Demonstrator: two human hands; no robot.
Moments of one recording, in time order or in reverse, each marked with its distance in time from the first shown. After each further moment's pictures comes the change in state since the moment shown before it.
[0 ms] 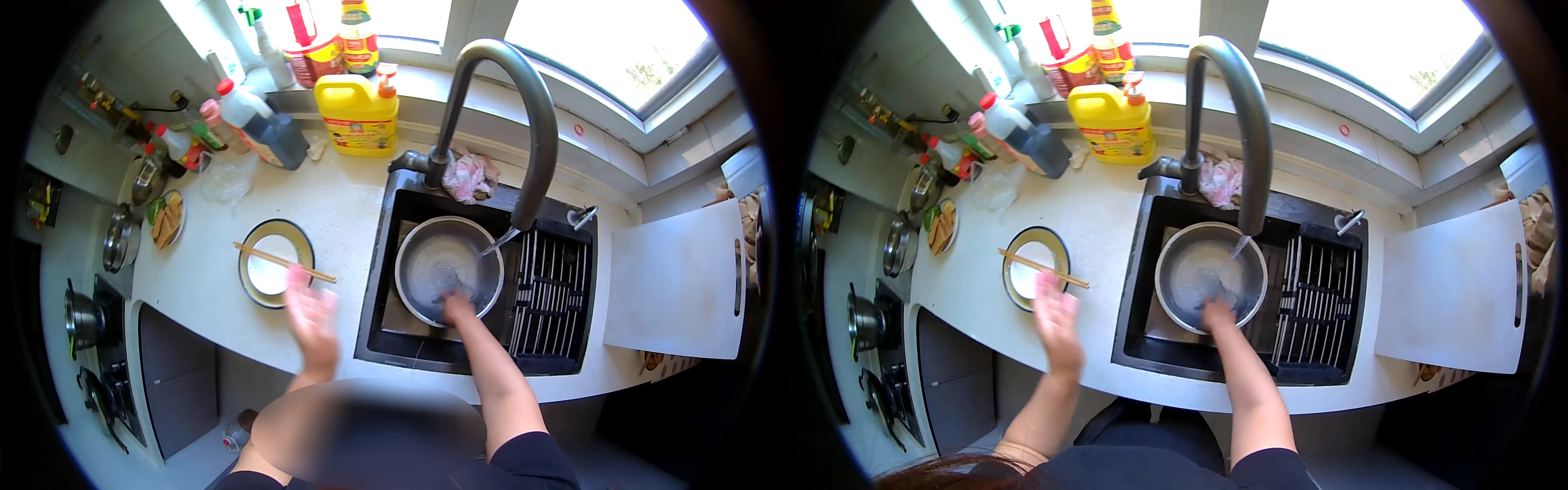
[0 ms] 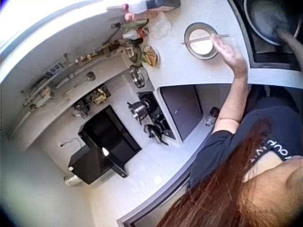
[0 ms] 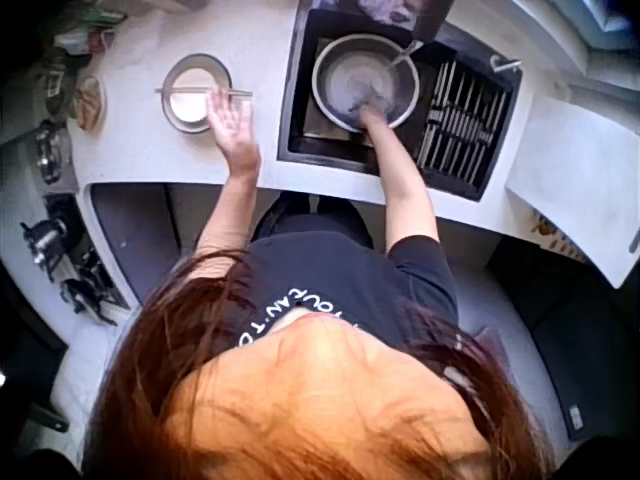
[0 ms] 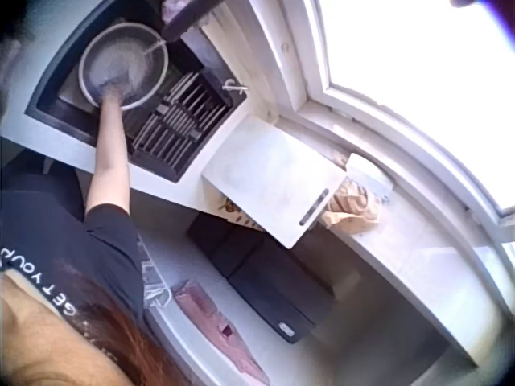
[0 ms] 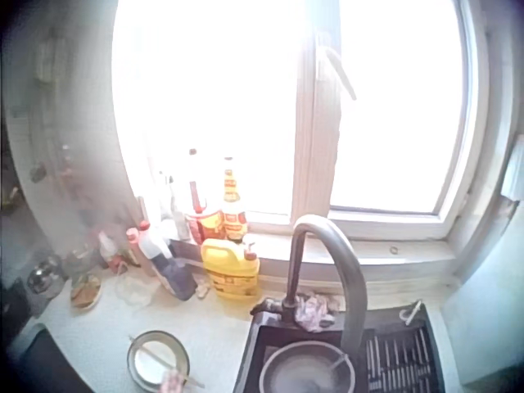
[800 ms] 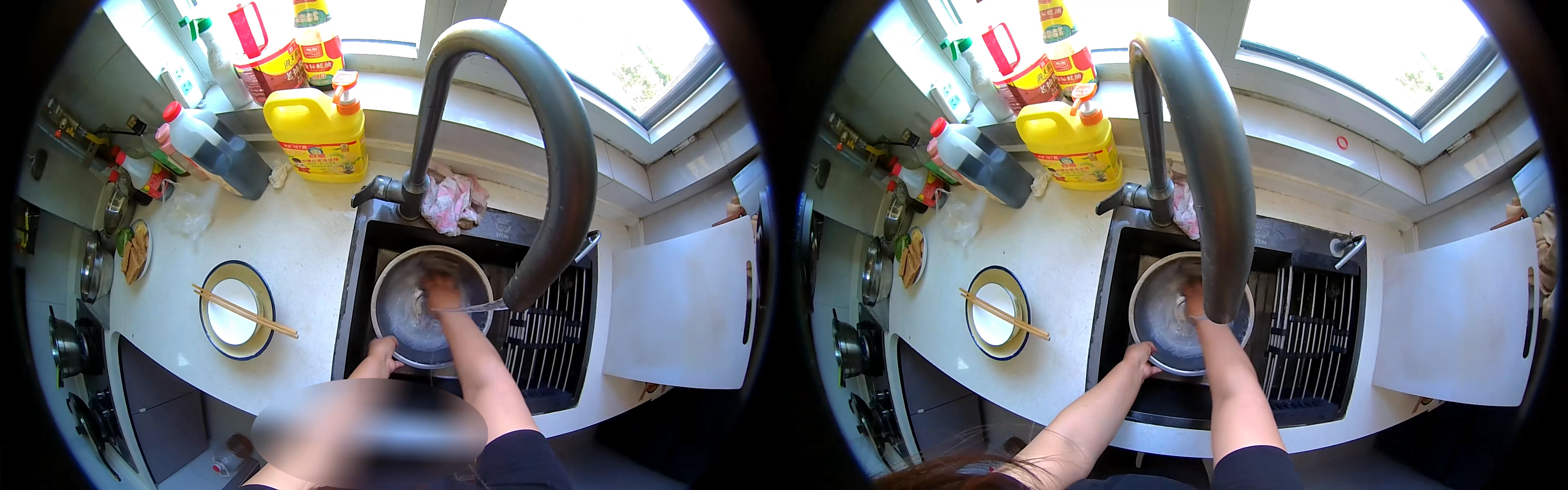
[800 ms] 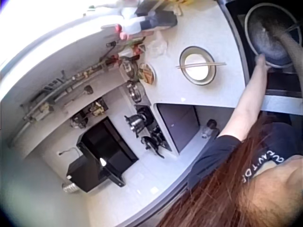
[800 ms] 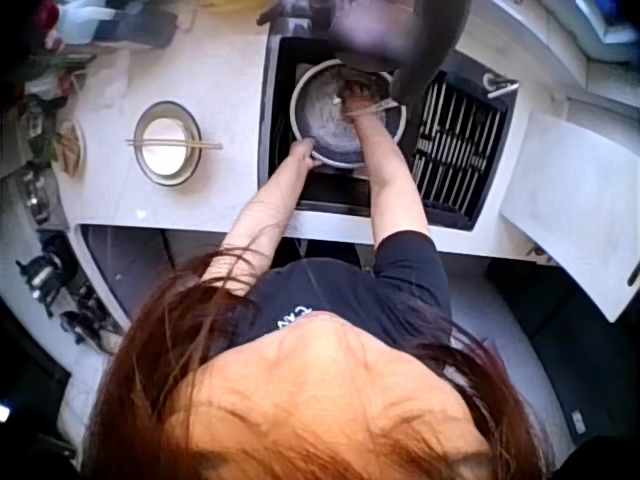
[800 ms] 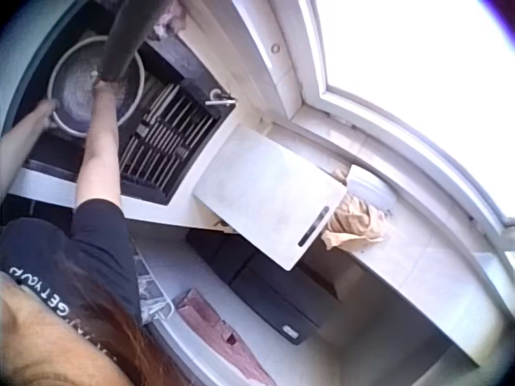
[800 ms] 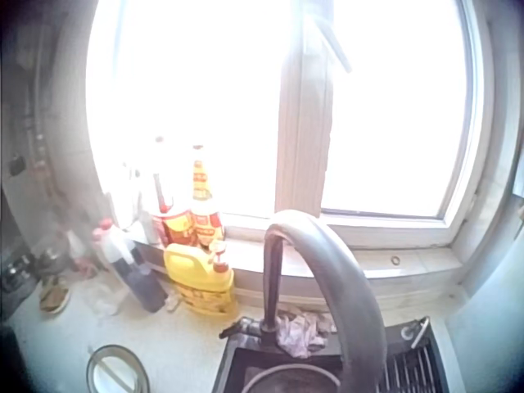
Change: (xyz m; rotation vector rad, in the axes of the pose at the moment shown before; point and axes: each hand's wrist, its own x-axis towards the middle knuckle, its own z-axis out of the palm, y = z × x) left_hand -0.028 -0.284 0.101 -0.147 0.057 -1.495; right_hand 0.105 -0.002 -0.046 -0.178 0.342 -0.227
